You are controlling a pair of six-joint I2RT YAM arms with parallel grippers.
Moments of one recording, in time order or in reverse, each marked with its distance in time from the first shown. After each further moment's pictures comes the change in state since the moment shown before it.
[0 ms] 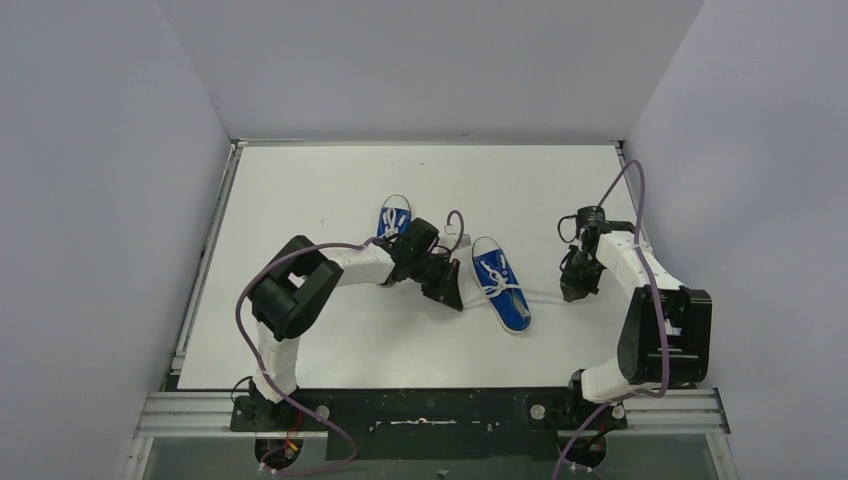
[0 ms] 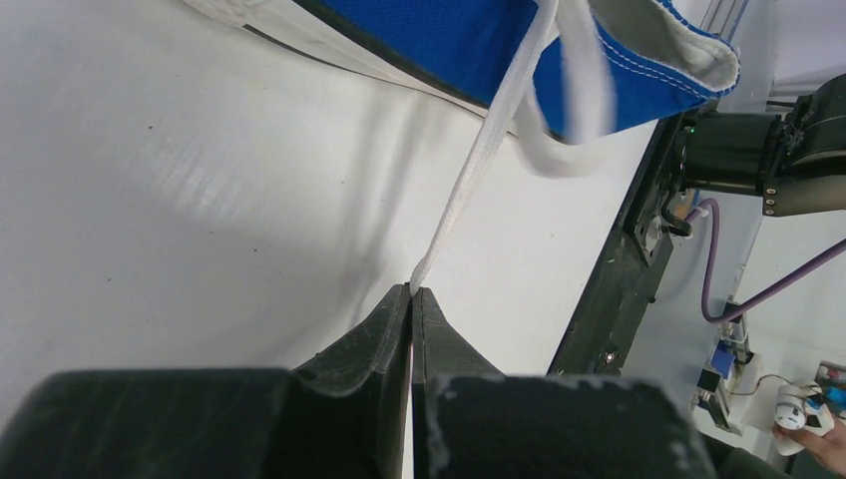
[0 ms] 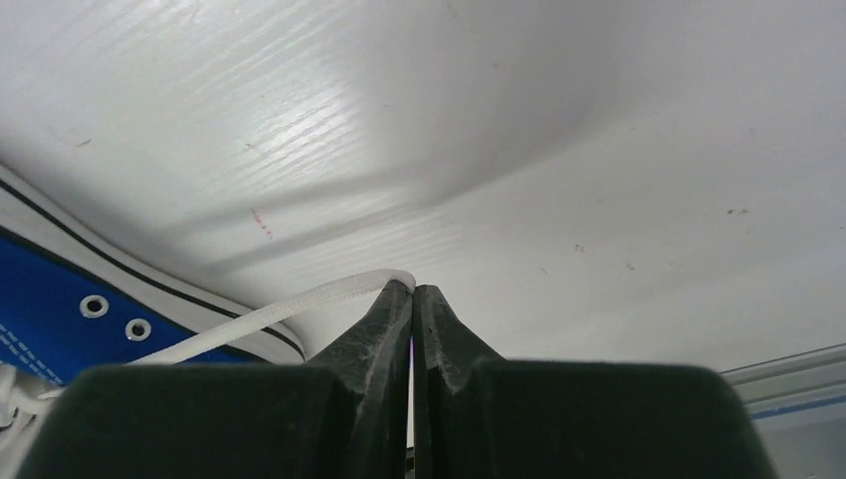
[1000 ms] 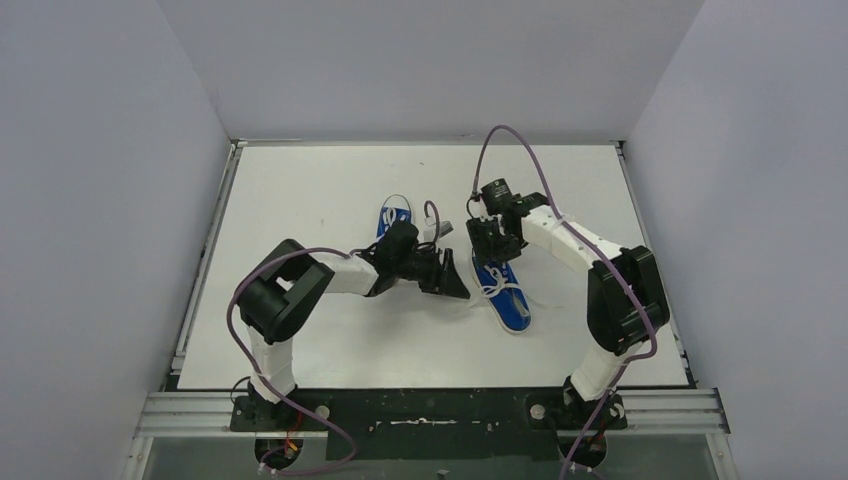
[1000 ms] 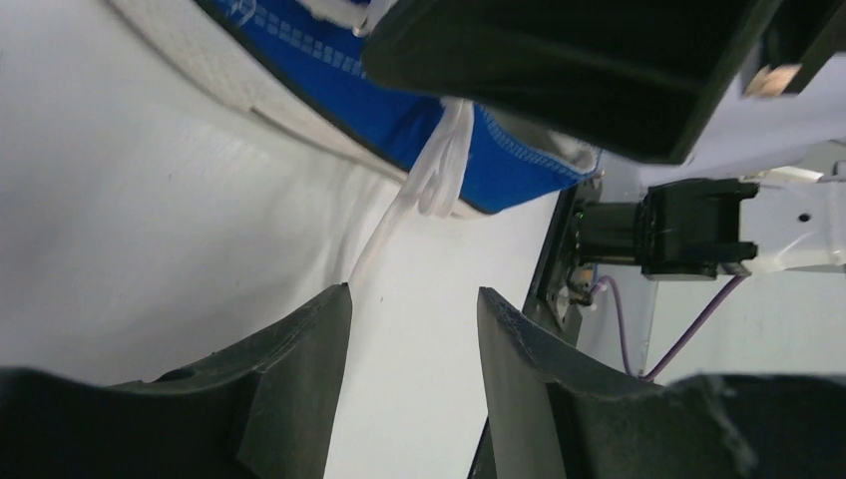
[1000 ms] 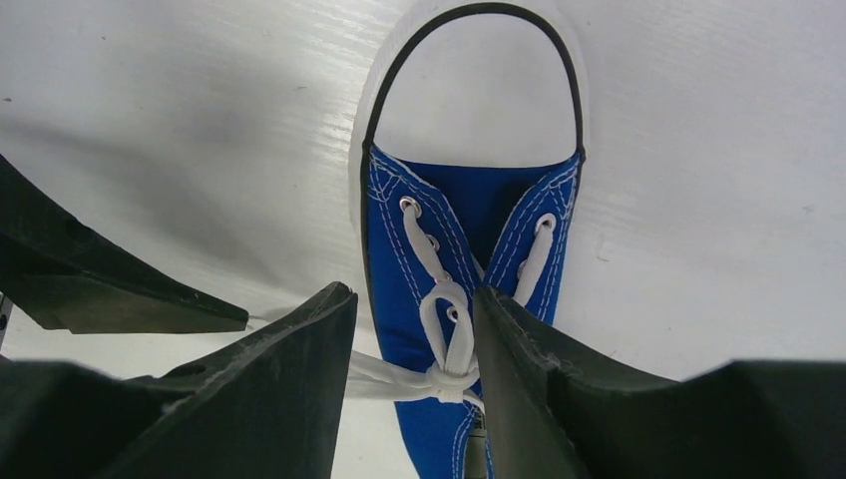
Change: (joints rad) left arm 0.050 -0.076 -0.200 0.416 0.030 -0.266; right arm 0.492 0.245 0.323 0.130 -0.102 -0.211
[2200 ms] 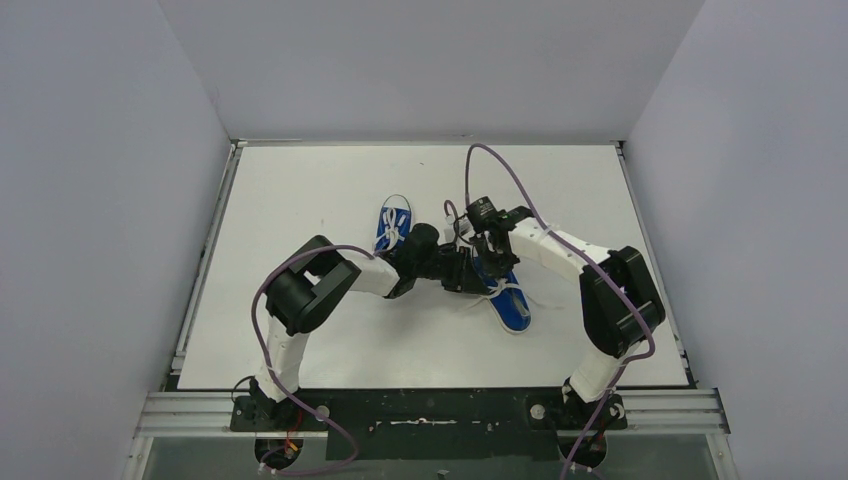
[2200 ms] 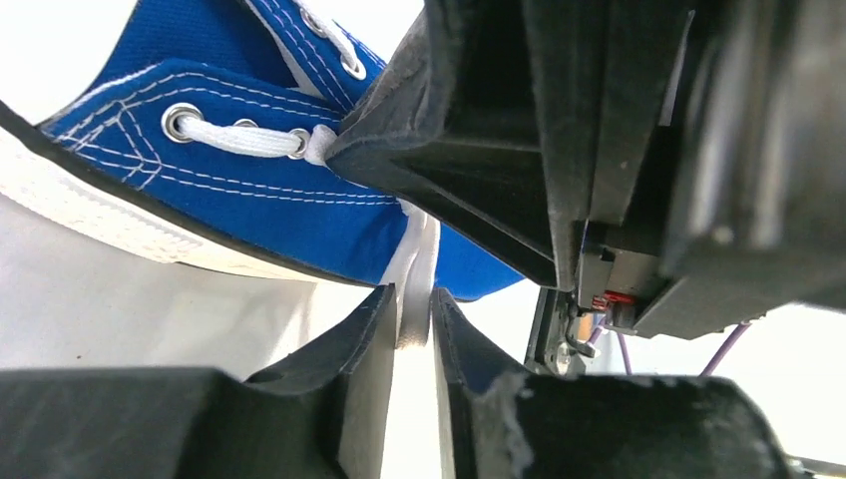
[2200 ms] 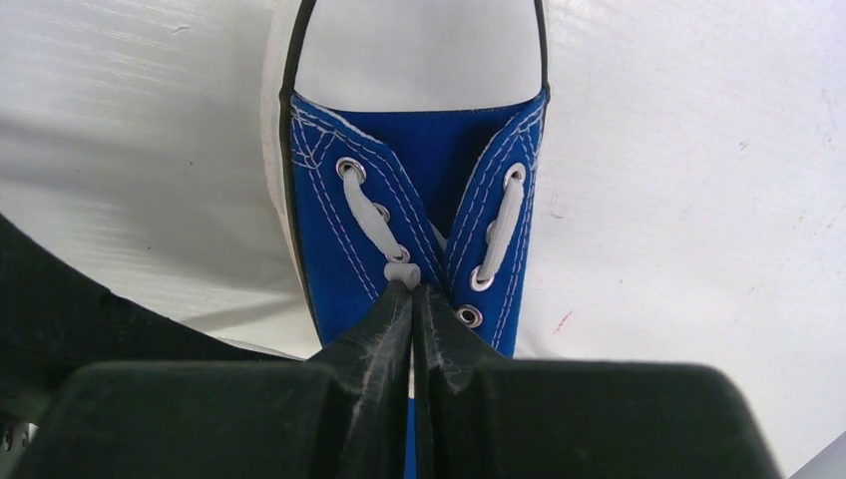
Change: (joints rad) left arm -0.079 0.166 0.117 0.232 -0.056 -0.119; right arm 0.100 0.000 -0.077 -0.006 0.250 0.003
